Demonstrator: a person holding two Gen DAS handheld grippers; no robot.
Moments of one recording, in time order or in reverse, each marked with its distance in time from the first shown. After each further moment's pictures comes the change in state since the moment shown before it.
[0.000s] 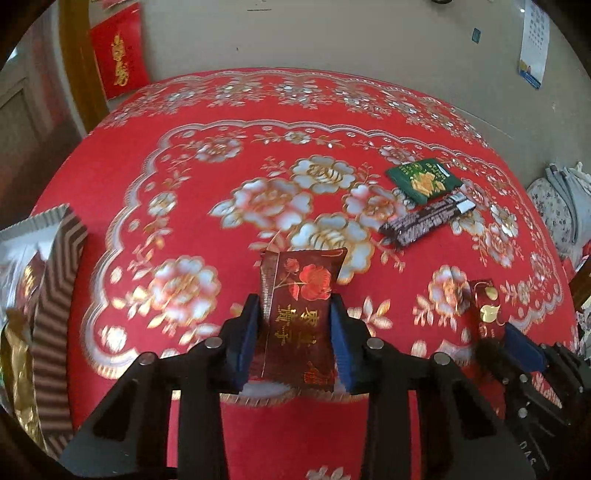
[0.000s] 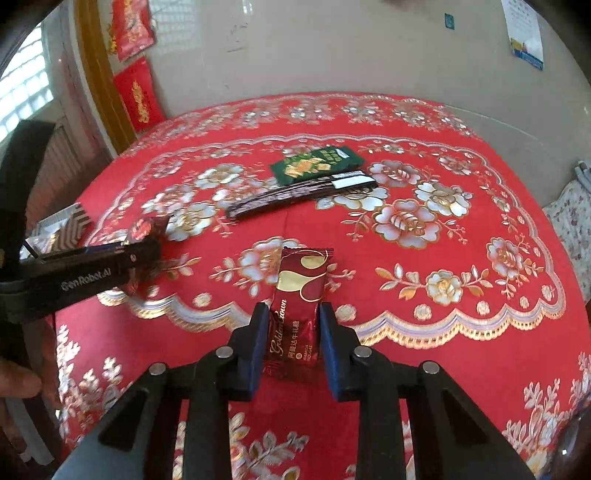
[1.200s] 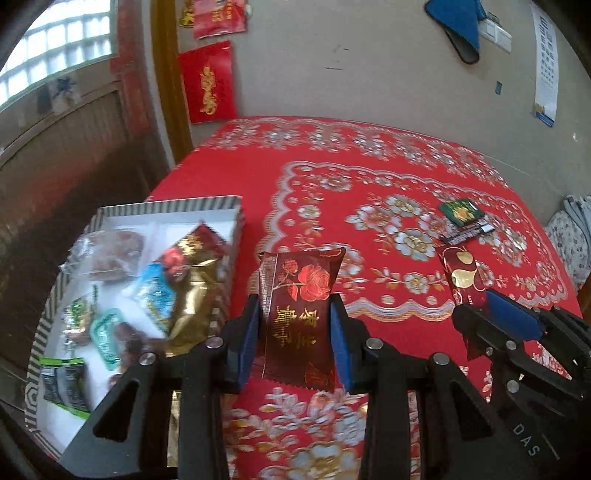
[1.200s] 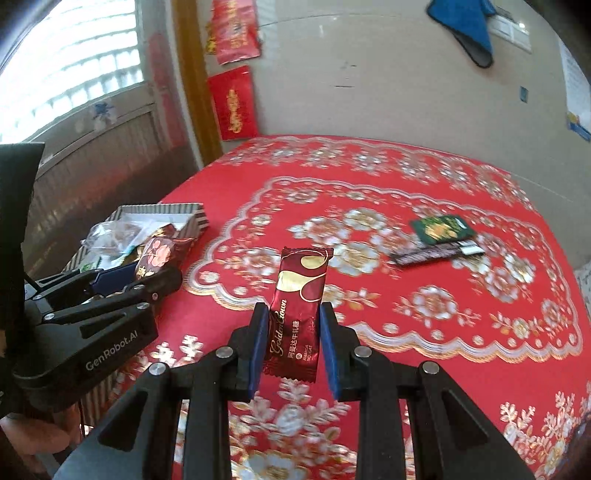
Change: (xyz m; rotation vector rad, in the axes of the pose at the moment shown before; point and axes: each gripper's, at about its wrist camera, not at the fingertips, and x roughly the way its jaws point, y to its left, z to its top) left arm -0.107 0.088 -0.053 -0.078 -0.181 0.141; right arm -0.044 0.134 0.003 -0.175 -0.113 0.145
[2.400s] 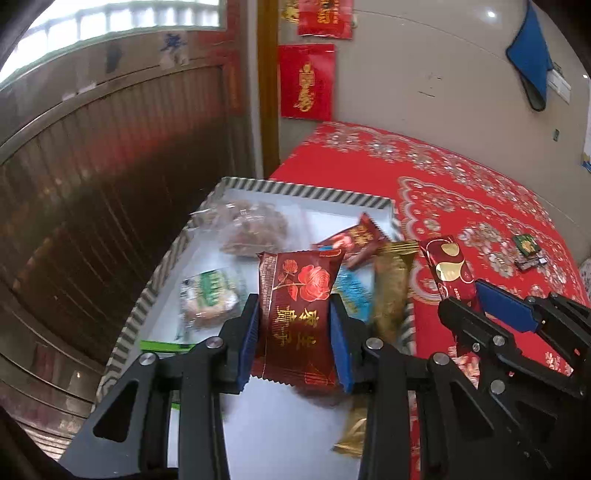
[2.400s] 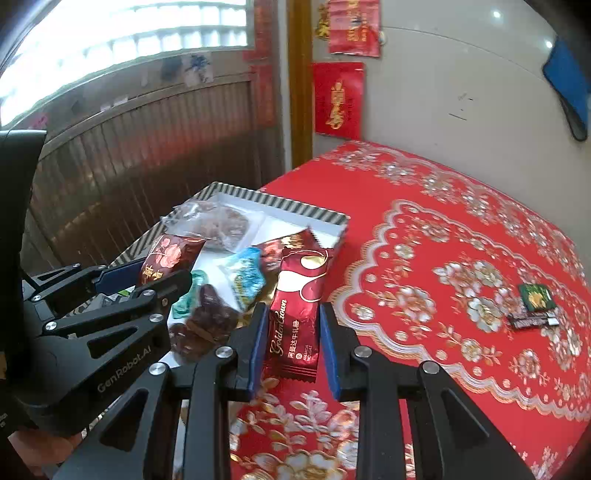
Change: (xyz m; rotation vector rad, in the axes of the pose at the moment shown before) left arm -0.028 0.137 -0.027 -0.165 -0.020 0.140; right arm 0.033 0.138 0.023 -0.228 0.026 0.136
